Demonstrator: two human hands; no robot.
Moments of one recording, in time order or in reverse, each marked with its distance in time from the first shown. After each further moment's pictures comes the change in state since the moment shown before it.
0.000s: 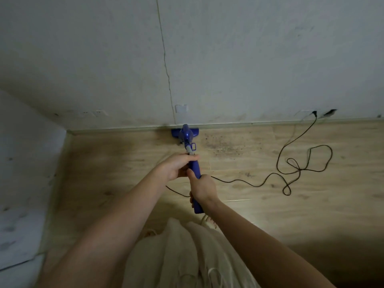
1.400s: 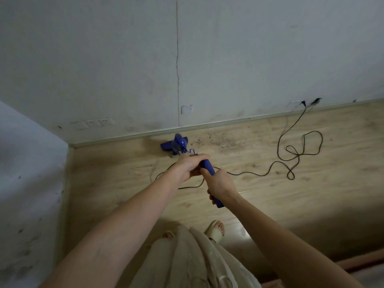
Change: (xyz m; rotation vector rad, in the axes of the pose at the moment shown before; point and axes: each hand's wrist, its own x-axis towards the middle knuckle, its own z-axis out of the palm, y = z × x) left_hand -0.051 -0.041 -0.099 0.036 0.037 0.054; right_hand -0.068 -0.014 0.109 -0.170 0.100 0.027
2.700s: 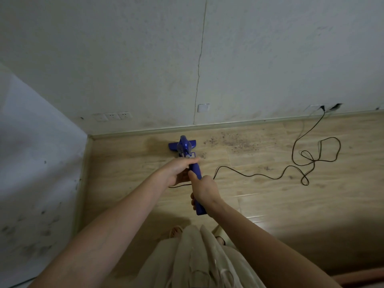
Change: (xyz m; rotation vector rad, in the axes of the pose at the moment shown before) left_hand -0.034 -0.028 -0.098 -0.049 -0.099 -0.072; right_hand -0.041 -0.024 0.085 0.195 -0.107 -0.051
